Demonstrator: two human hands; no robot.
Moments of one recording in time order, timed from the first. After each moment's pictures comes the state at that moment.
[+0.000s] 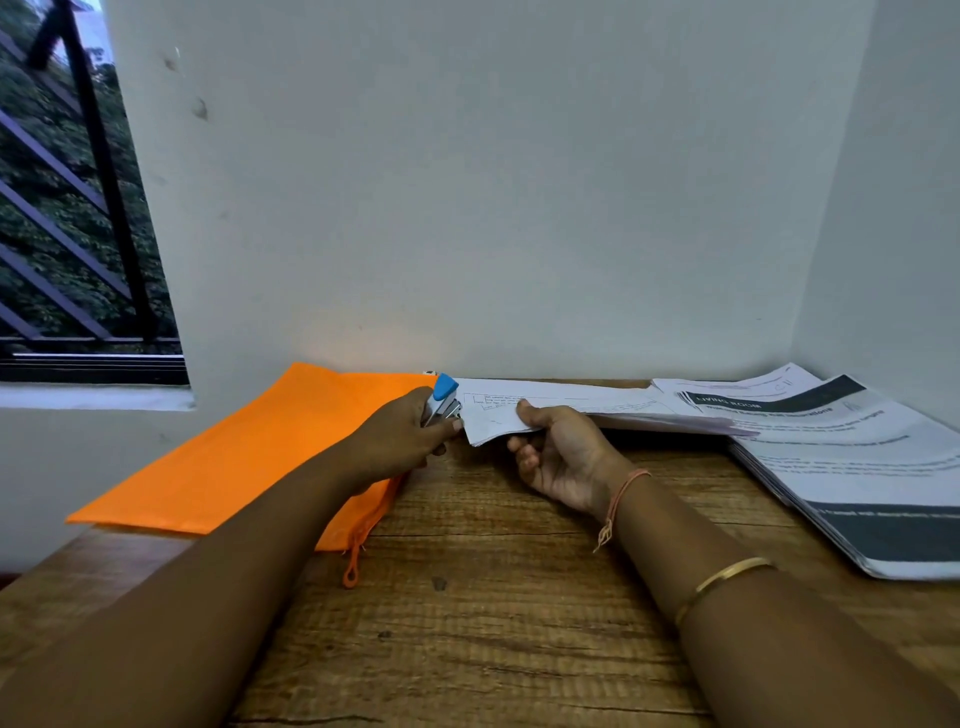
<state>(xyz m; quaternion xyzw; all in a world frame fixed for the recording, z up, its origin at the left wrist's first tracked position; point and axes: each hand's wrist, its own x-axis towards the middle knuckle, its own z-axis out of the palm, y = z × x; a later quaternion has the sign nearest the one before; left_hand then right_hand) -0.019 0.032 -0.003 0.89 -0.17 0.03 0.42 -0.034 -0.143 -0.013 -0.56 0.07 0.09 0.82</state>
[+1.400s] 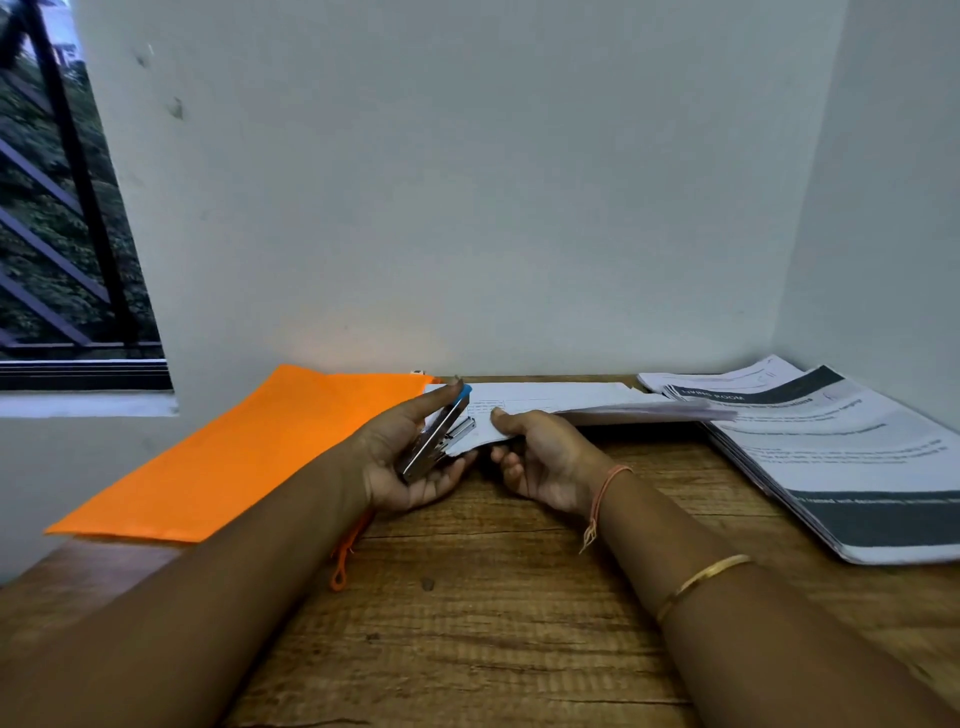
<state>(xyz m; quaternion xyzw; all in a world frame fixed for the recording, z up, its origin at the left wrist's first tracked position) -0.007 0.019 -0.012 0.58 0.00 -0.26 0.77 -0.037 -0.139 -0.014 -0.63 0.07 0.11 0.77</state>
